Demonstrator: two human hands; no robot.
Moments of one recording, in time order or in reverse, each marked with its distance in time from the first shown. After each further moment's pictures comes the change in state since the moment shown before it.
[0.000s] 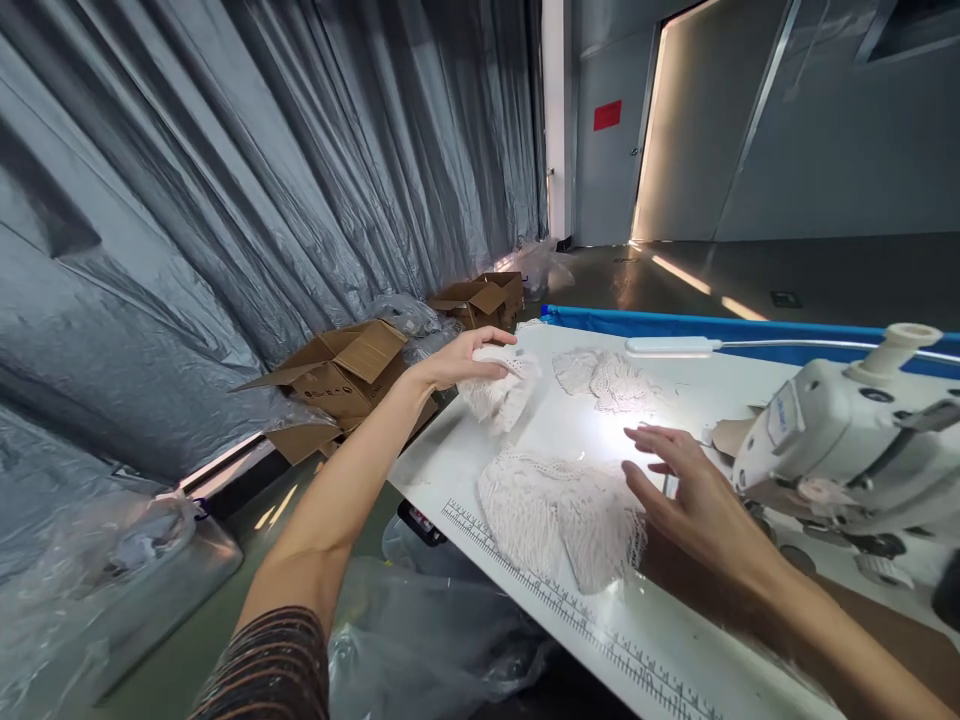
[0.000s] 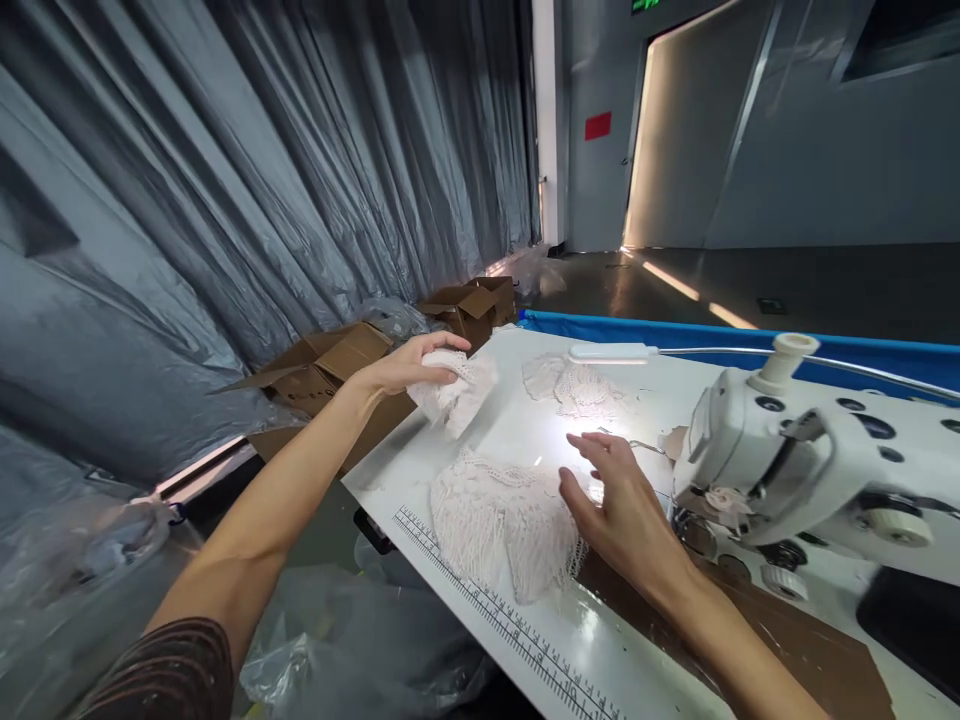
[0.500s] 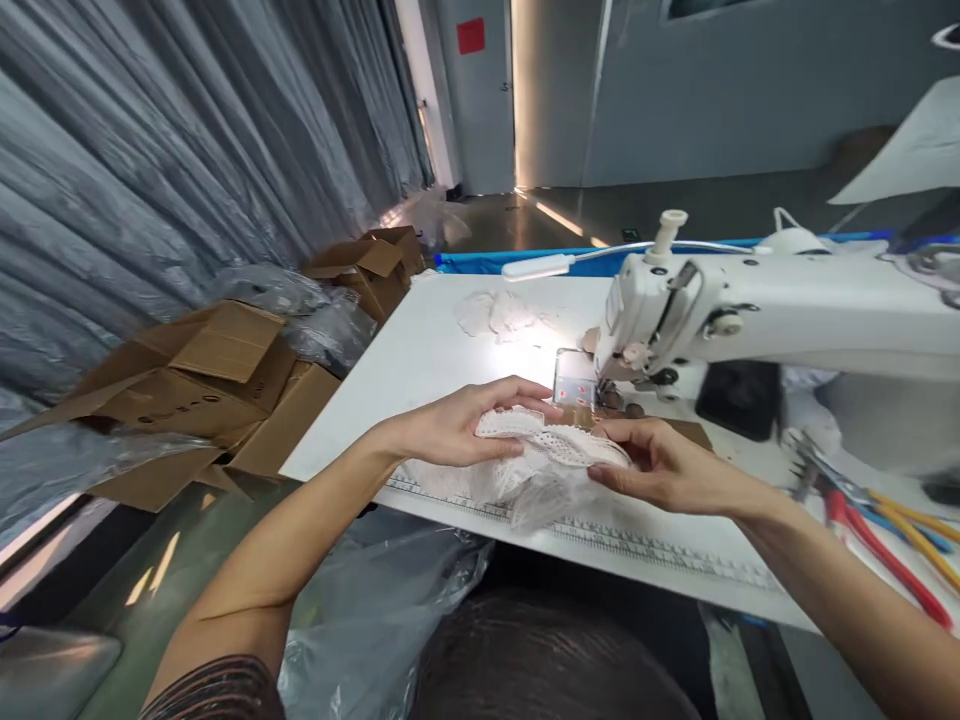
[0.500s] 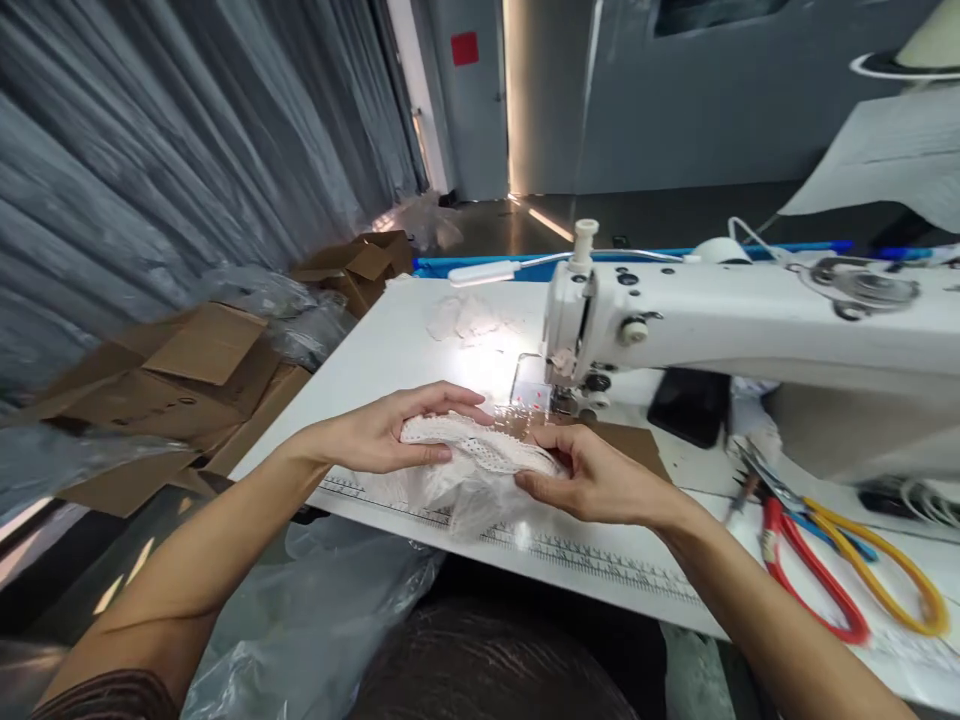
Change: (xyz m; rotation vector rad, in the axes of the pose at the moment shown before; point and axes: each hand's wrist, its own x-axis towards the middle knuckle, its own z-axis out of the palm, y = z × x) left_hand -0.048 0.038 0.143 0.046 -0.606 0.476; right_hand -0.073 -0.015 -0.070 0.319 -0.512 0.210
